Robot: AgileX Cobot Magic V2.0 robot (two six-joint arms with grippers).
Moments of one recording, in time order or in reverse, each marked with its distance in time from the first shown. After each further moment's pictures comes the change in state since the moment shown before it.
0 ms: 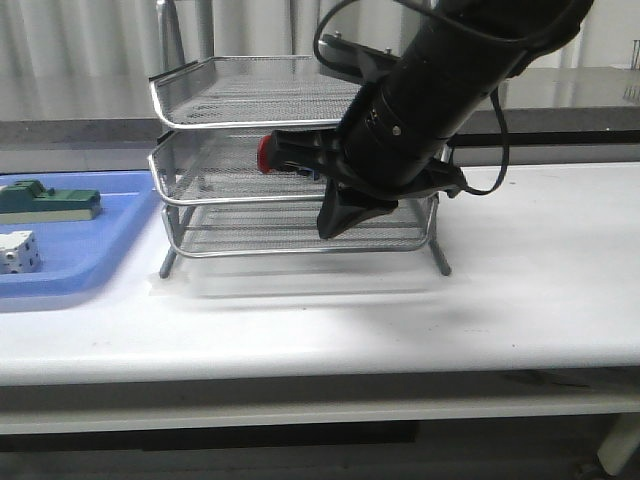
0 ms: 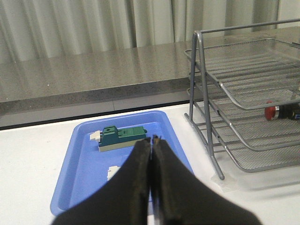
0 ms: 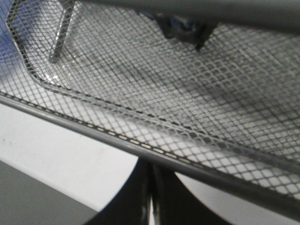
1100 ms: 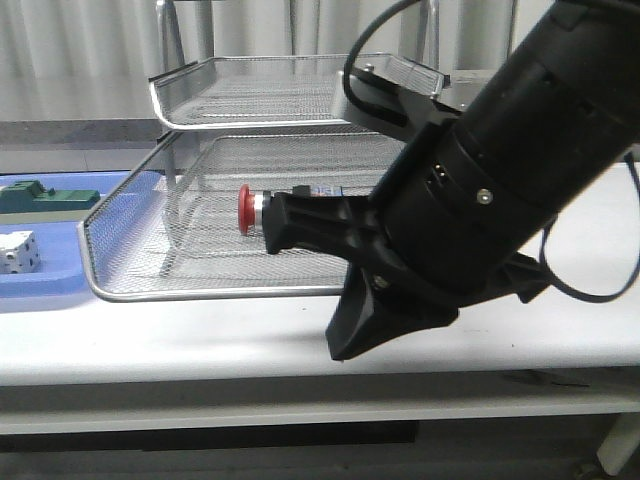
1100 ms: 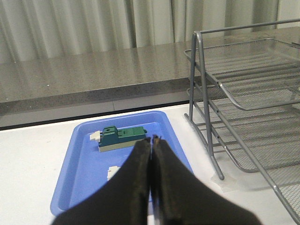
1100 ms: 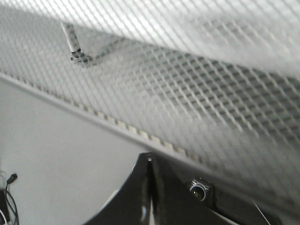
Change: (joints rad) left arm 0.000 0.000 0.000 0.000 0.000 0.000; right arm 0.172 -0.291 0.420 0.178 -0.007 0.010
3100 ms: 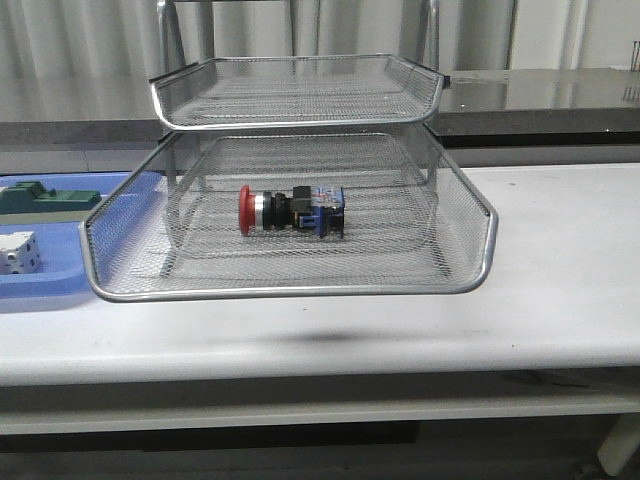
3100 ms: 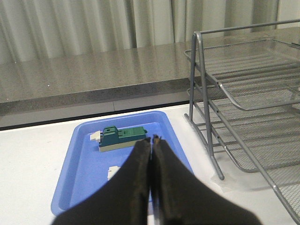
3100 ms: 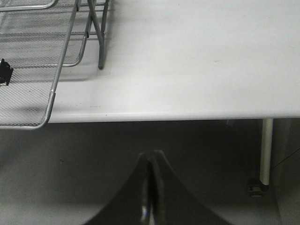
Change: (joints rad) left arm 0.000 0.000 0.000 0.000 0.000 0.000; right arm -0.581 -1.123 0.050 -0.634 0.691 0.236
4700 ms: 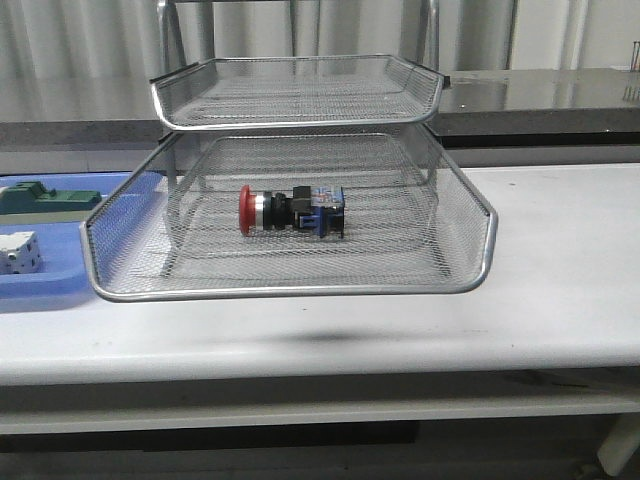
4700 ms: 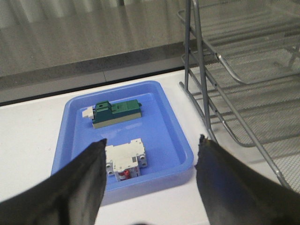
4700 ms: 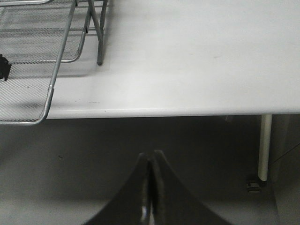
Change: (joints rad) left arm 0.000 0.225 -0.122 0.038 0.058 0.000; right arm 0.000 0.000 0.000 -0.005 0.015 0.000
